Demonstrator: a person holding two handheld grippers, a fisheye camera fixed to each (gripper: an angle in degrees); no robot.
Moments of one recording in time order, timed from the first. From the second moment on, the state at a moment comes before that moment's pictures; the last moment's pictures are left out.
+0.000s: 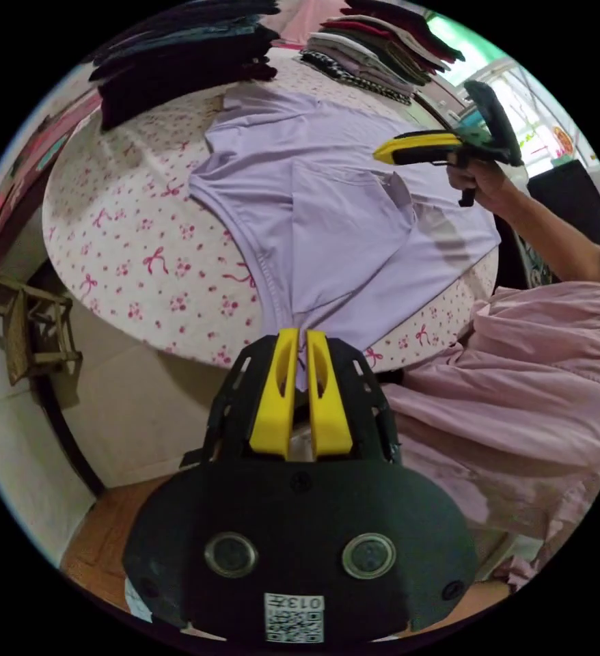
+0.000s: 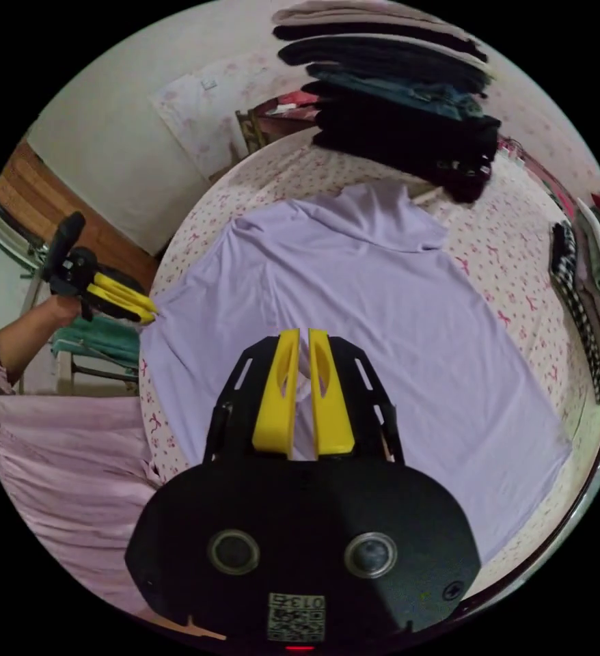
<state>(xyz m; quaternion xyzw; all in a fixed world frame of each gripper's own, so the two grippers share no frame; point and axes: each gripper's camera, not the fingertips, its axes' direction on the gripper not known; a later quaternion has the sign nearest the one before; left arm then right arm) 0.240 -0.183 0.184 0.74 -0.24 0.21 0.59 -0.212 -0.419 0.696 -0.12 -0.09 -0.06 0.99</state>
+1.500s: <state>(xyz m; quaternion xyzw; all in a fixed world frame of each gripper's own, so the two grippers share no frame) 0.347 -0.066 -0.095 0.80 -0.26 0.14 0.52 0.270 -0.304 0.627 -0.14 0.11 0.15 0.97</state>
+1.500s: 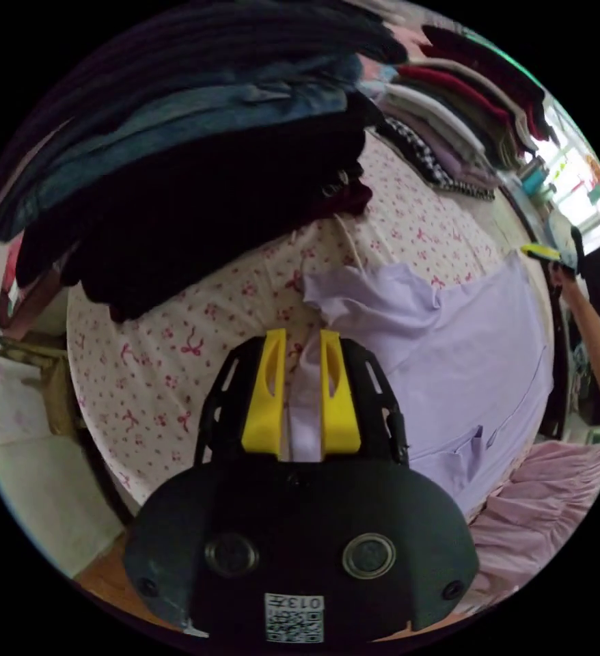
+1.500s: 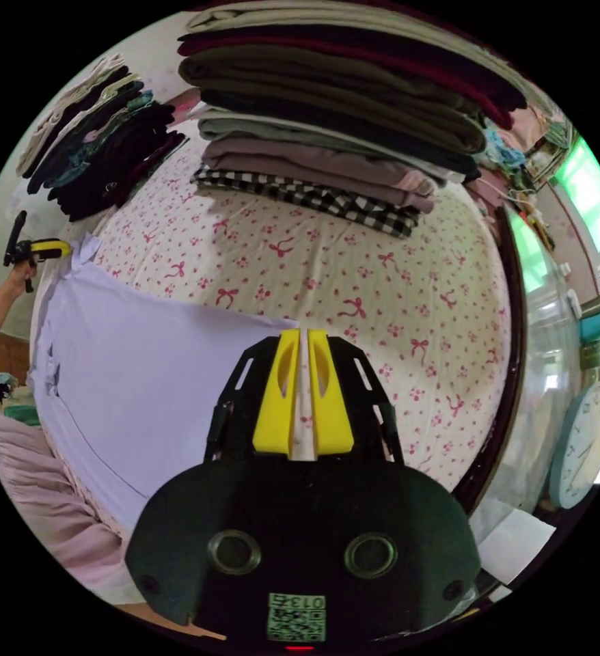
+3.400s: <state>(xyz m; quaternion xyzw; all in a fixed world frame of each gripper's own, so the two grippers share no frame) 0.304 -0.060 0.207 0.82 -0.30 0.21 0.44 -0.014 -0.164 0.427 -0.12 0.21 0.10 0.96</state>
